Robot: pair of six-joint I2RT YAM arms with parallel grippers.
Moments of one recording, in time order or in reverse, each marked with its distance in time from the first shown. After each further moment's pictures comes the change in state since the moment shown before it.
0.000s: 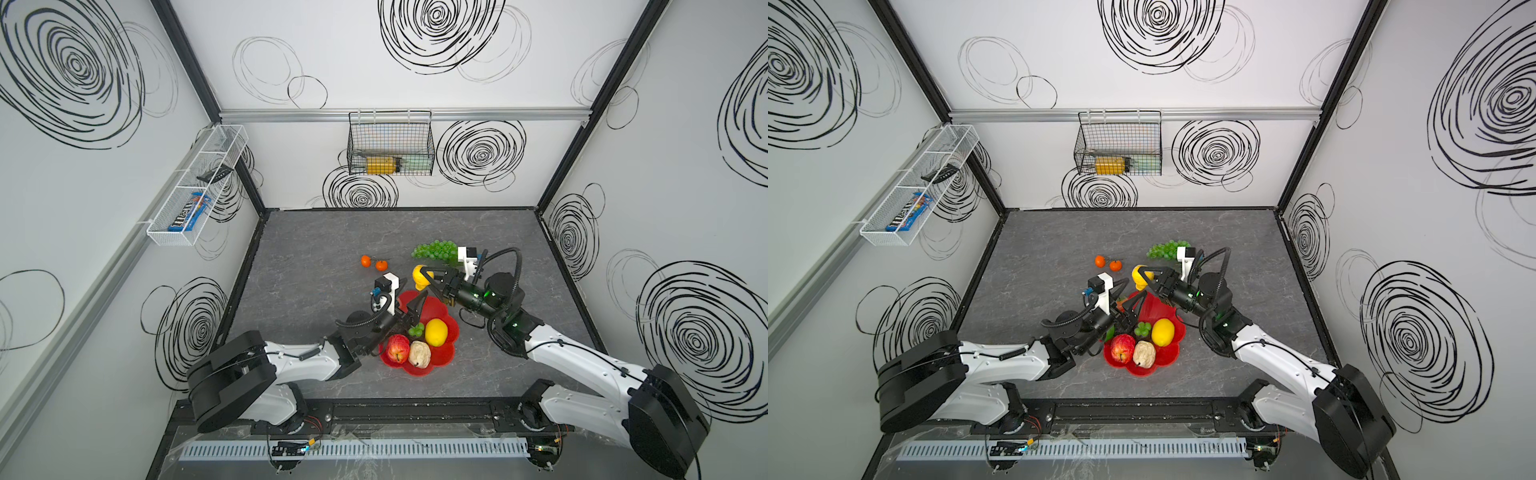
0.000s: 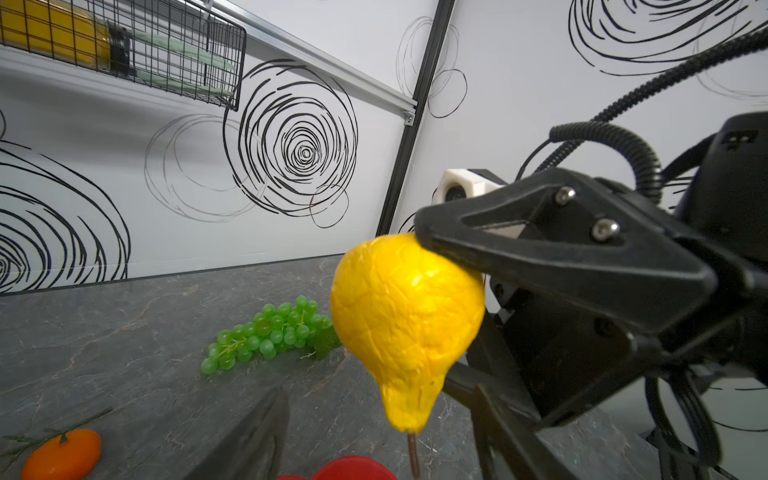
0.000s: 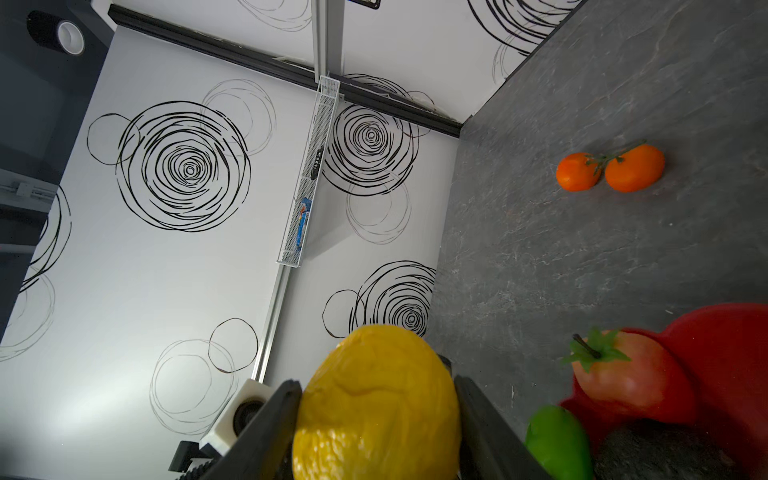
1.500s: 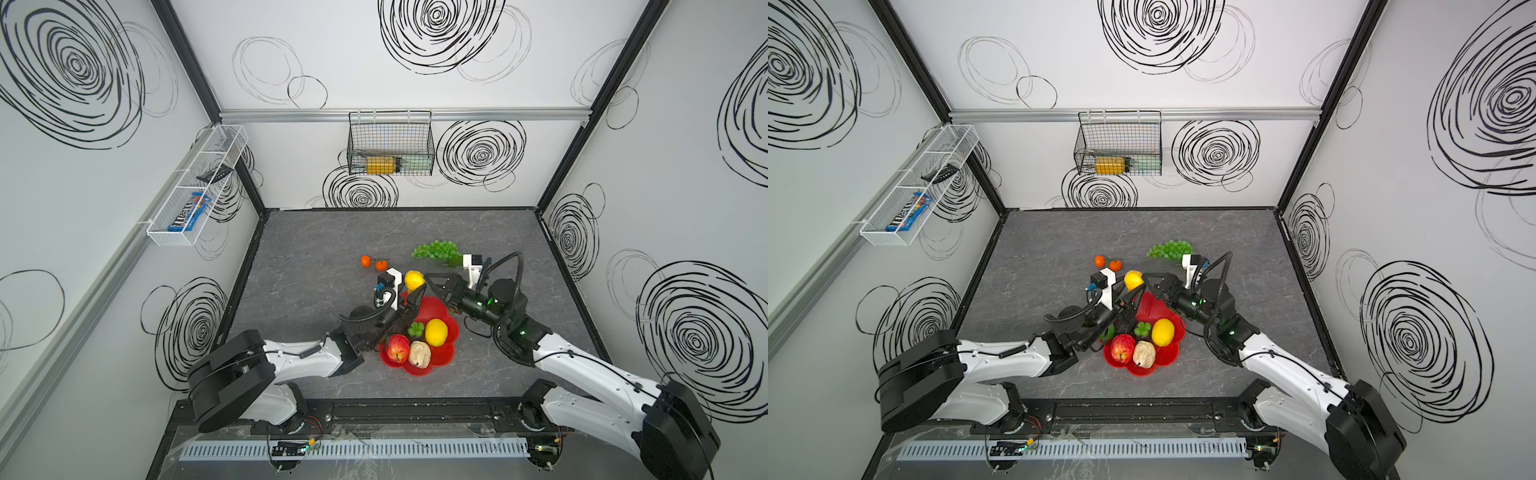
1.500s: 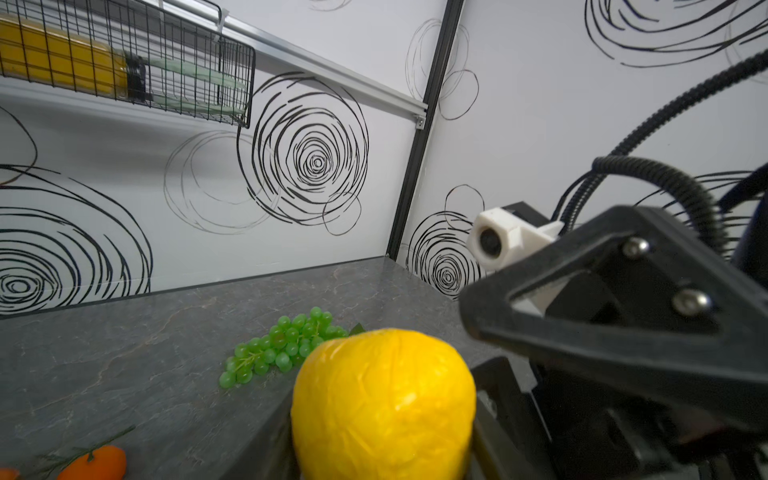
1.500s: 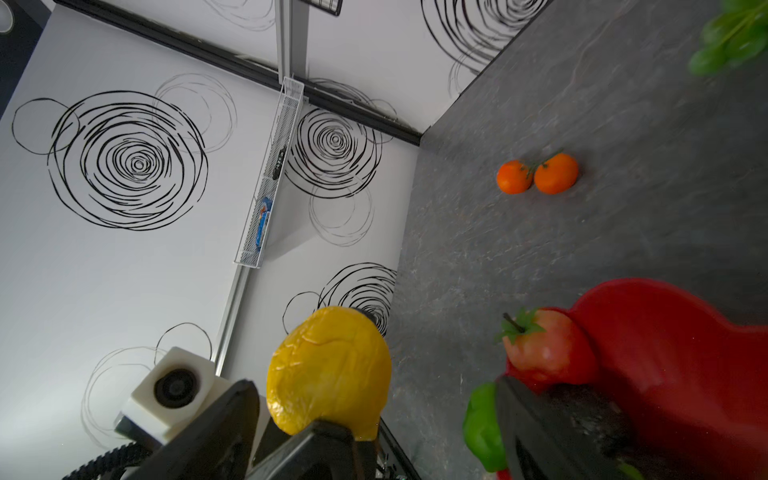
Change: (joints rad) left arm 0.007 -0.050 0.044 -0.138 -0.019 0.034; right arm -0.060 -0.149 -0.049 -0.199 0.086 -0.161
